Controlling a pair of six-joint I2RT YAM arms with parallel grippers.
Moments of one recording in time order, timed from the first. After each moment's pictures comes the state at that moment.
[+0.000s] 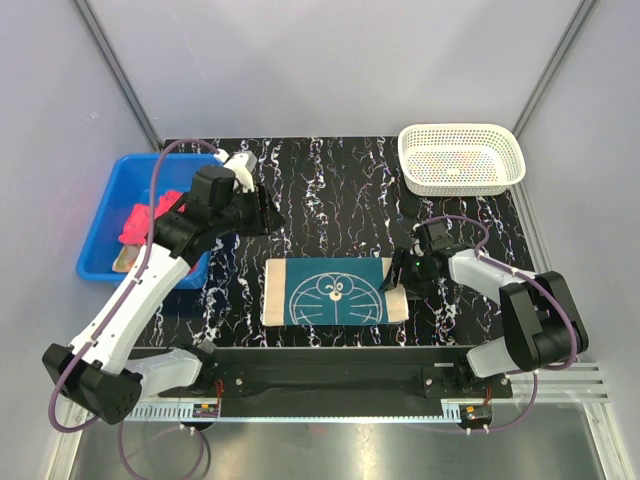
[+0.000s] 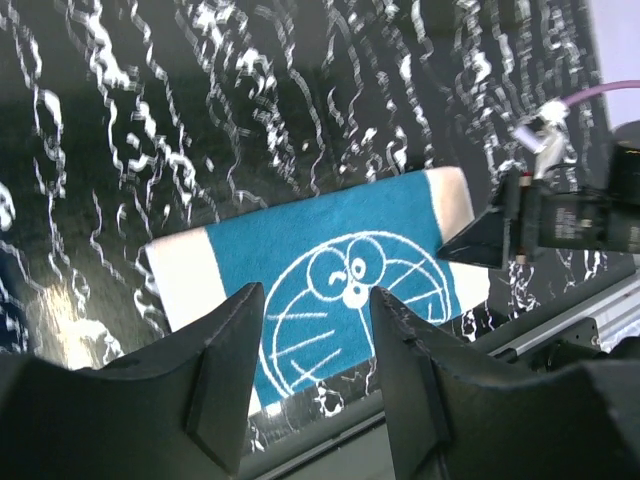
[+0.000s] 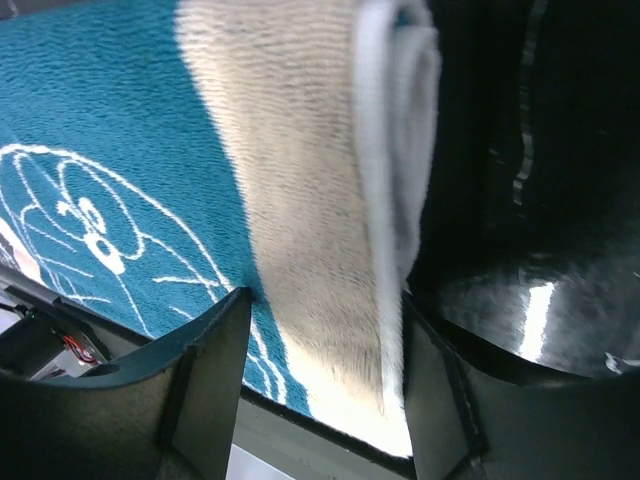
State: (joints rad) left arm -0.46 1.16 1.24 -0.72 0.14 -0.45; right arm 0.31 1.44 0.67 -0.40 -0.36 0.59
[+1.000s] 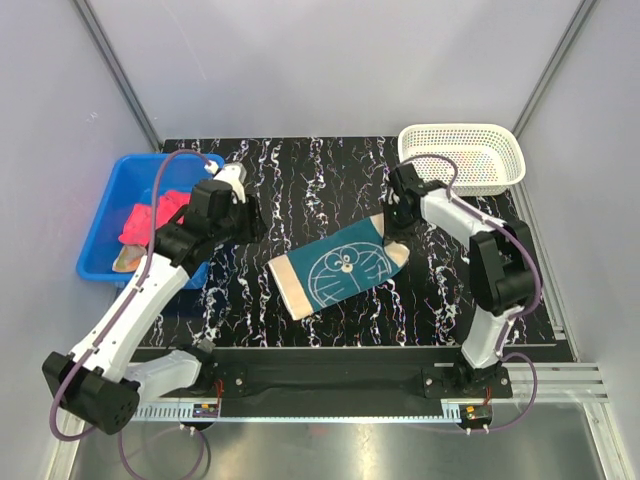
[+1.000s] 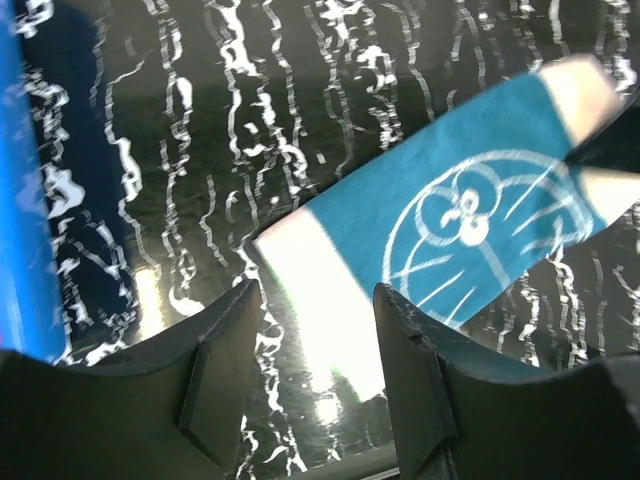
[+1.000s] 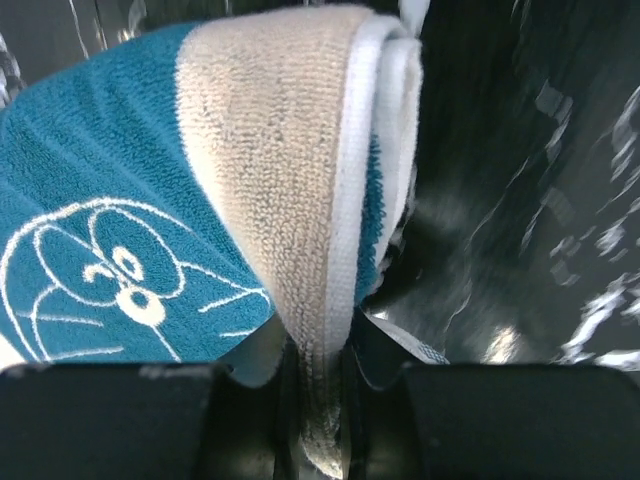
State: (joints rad) left arm -0.42 1.10 1.12 -0.69 -0.03 -0.36; right arm 0.36 1.81 1.29 -0.68 -0.11 0.34
